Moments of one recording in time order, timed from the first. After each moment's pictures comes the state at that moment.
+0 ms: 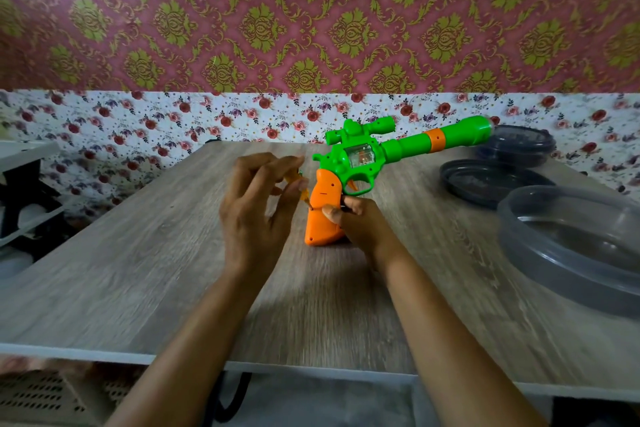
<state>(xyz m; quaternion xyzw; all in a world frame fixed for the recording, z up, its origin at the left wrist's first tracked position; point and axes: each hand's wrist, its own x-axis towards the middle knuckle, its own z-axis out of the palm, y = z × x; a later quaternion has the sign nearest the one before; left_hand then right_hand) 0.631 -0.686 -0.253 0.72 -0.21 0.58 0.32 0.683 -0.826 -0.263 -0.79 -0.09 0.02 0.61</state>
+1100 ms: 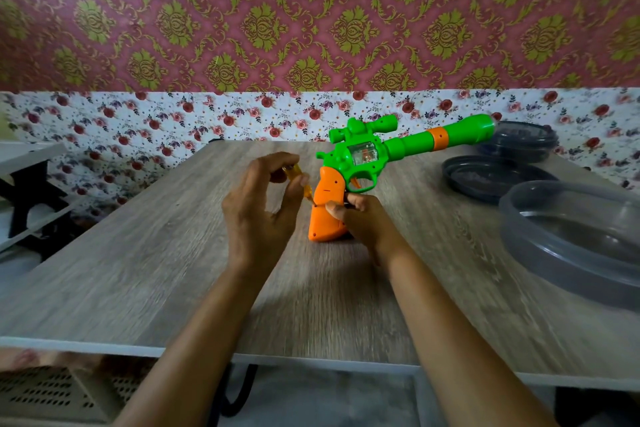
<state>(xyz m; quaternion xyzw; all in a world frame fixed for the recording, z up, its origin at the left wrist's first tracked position) 0.628 -0.687 -0.252 0.71 -0.20 0.57 0.36 0.682 -0.826 -0.263 -0.80 -0.09 0.01 0.60</state>
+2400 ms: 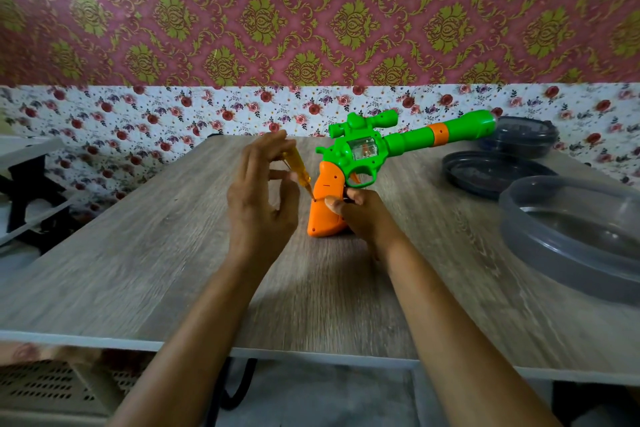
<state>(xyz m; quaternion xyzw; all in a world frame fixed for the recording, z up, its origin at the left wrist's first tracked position) 0.633 -0.688 -0.251 0.72 -0.20 0.55 0.37 0.685 -0.826 -0.265 -0.79 -0.09 0.01 0.60</state>
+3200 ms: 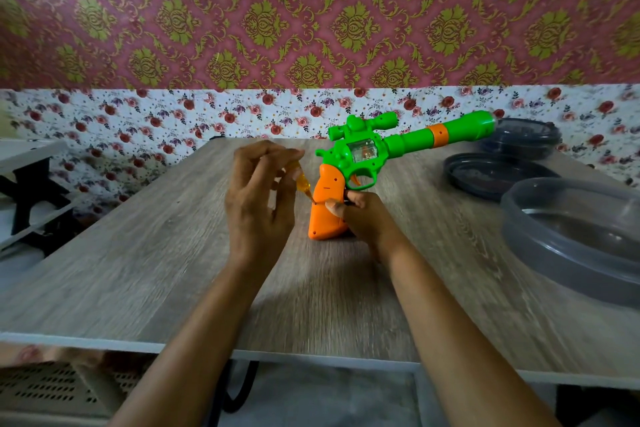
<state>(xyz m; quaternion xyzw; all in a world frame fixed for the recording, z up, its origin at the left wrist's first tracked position) 0.632 -0.687 -0.251 0.72 -0.20 0.59 0.31 0.686 -0.826 -0.264 -0.80 -0.10 0.01 0.59</state>
